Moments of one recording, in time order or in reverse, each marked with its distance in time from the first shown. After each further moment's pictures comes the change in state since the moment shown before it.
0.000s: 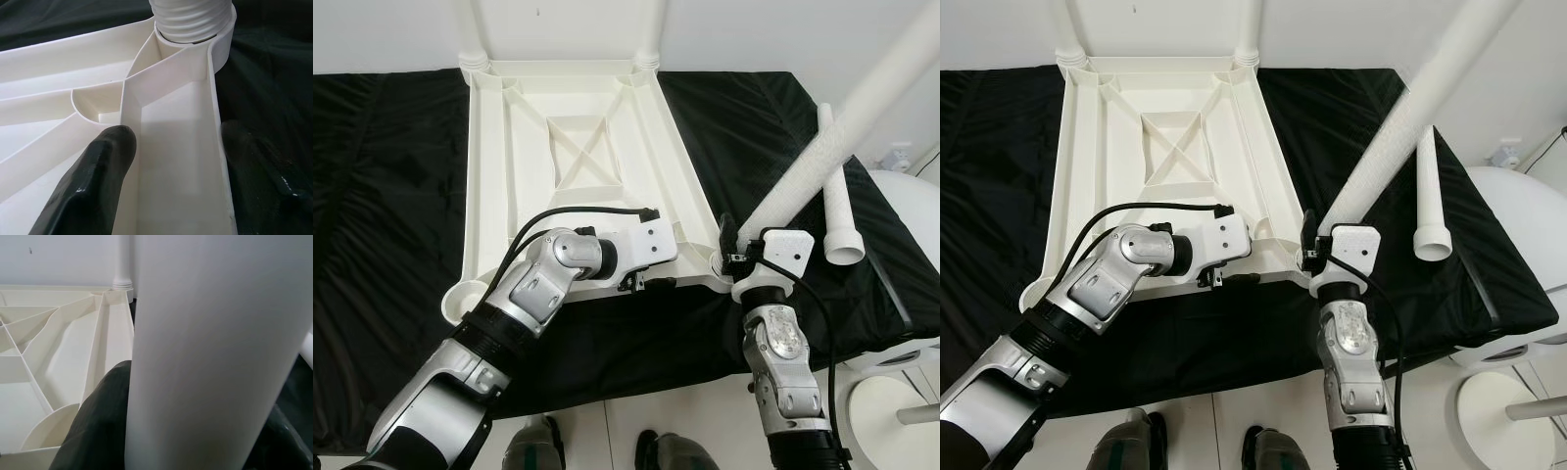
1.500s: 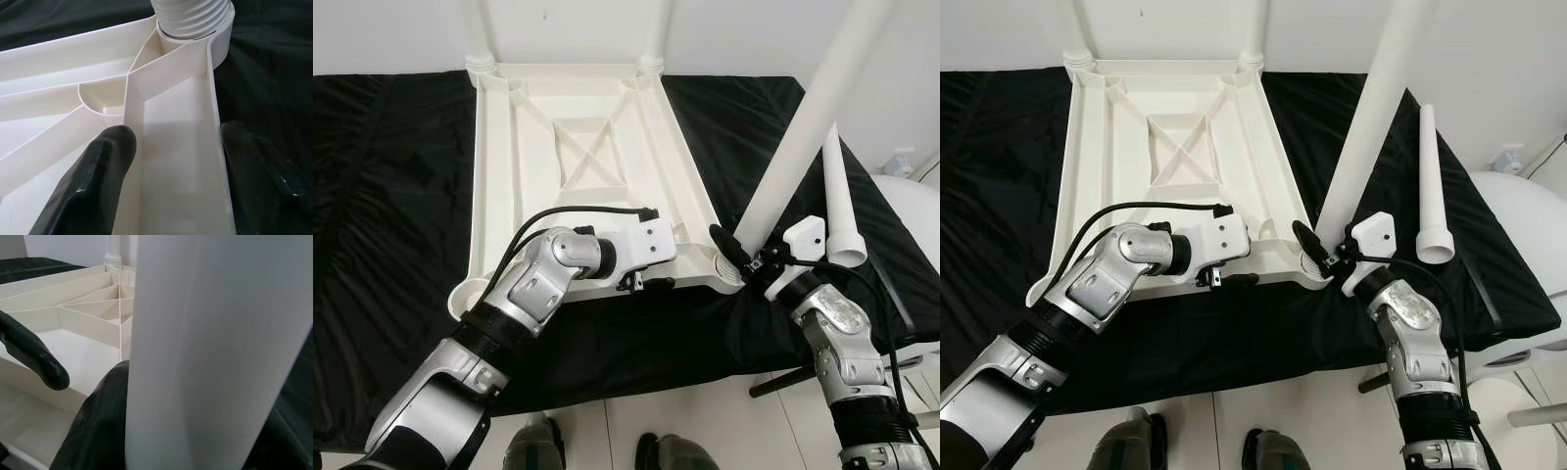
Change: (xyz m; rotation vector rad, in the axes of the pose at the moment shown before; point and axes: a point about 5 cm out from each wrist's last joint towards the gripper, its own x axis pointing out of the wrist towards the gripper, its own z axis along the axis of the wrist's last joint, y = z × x) left arm -0.001 0.000 0.001 0.005 -0.004 -0.007; right arm 0.010 -0.037 -0.011 -0.067 0.116 0.600
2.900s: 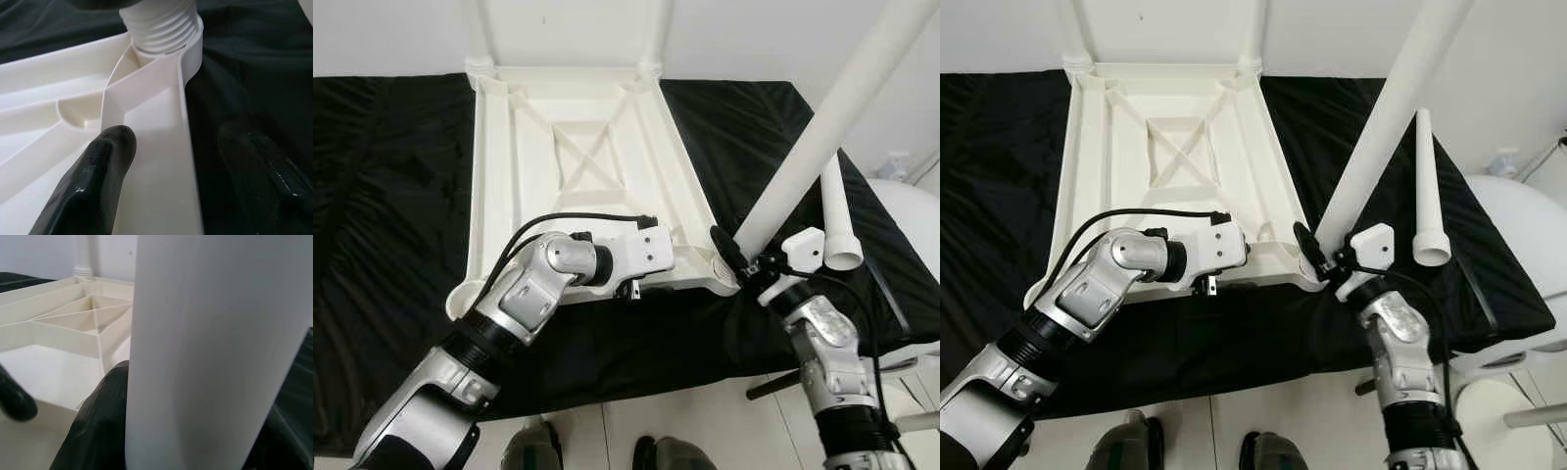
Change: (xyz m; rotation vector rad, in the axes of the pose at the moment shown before) left arm -0.005 -0.010 0.003 0.004 -0.020 -0.050; right arm 0.010 0.013 -0.005 0.036 -0.048 -0.180
